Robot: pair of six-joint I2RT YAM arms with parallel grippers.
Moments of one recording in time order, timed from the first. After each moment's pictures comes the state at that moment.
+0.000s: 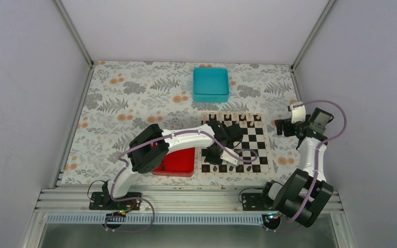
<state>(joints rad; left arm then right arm) -1.14 2.18 1.75 -1.03 0.09 0.73 -0.53 1.15 0.73 -0.38 -0.46 -0.55</state>
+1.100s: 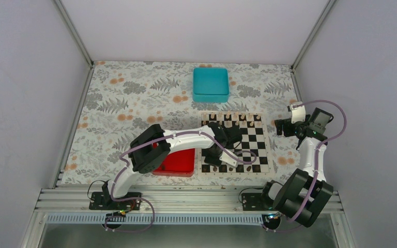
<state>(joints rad) -1.15 2.20 1.73 -1.01 0.08 0.73 -0.53 1.15 0.73 -0.38 -0.46 -0.55</state>
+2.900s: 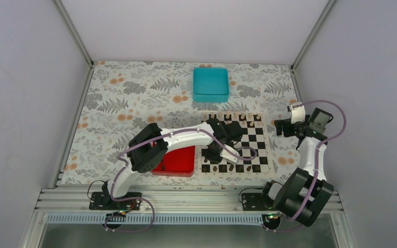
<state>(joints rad) -1.13 2.19 1.76 -1.02 0.06 0.74 -0.53 1.15 0.73 -0.38 -0.46 -0.55</state>
